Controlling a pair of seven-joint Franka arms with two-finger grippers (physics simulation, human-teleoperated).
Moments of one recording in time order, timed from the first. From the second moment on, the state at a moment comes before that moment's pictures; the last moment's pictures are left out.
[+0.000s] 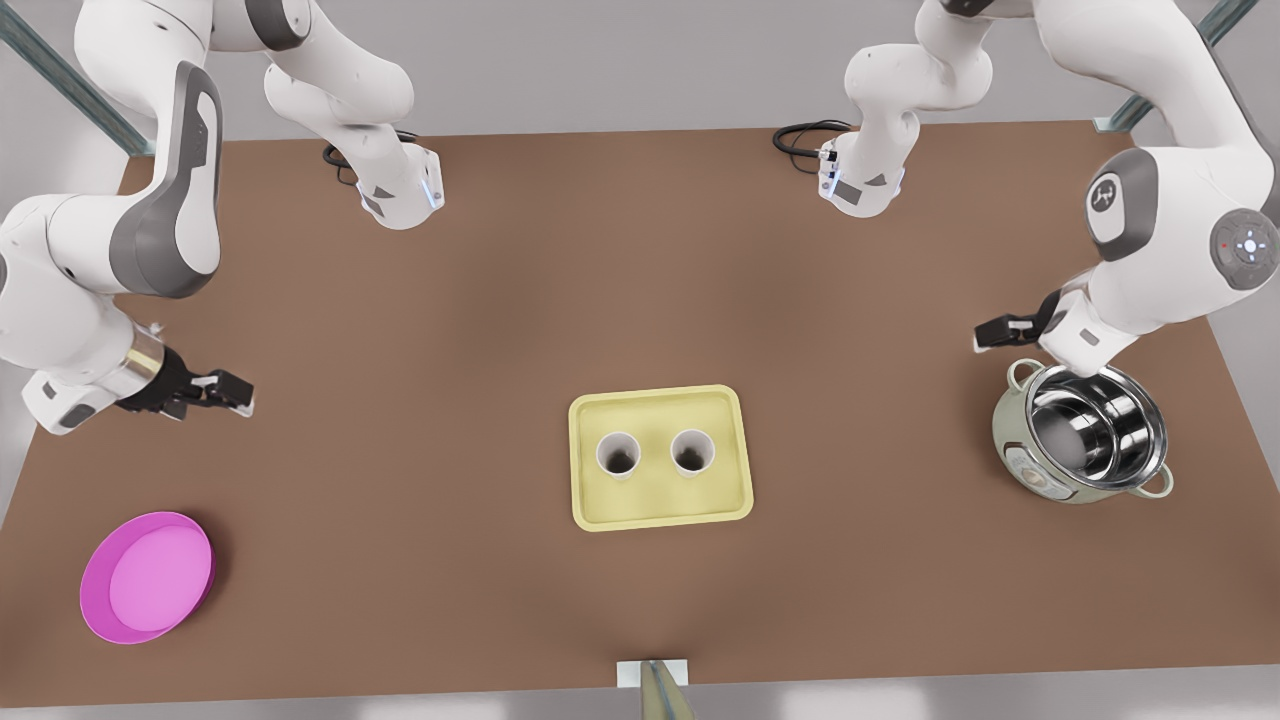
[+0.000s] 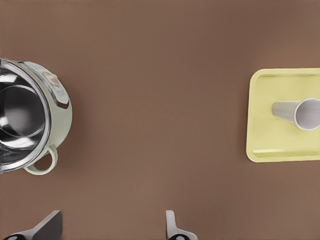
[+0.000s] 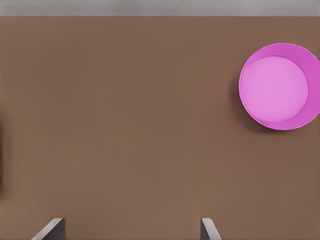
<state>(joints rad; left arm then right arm) -0.06 0.15 0.07 -1.53 -0.08 1.53 -0.02 -0.05 0.22 -0.02 -1.46 0.03 1.71 -0.09</state>
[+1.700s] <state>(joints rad) -0.41 0.34 0.06 -1.53 -0.02 1.77 -0.07 0.59 0.85 0.04 -1.34 0.06 2.27 0.61</state>
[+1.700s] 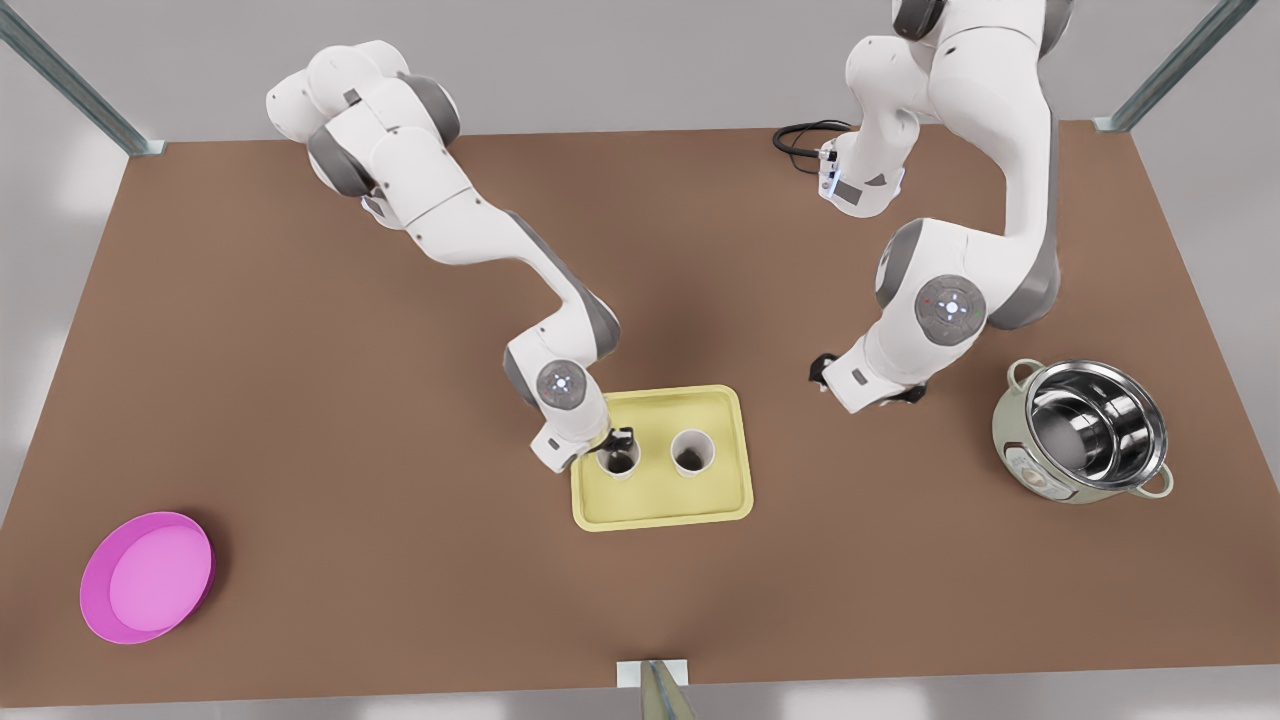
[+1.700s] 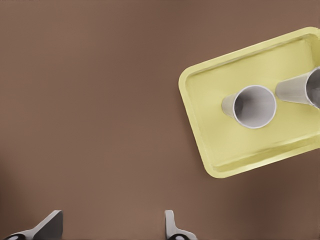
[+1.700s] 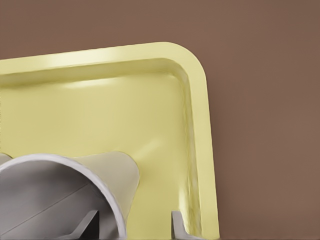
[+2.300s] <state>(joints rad) -0.56 0.70 0.05 -1.40 -0.08 2.15 -0.35 0.28 0.75 0.15 -1.33 0.13 2.15 0.59</state>
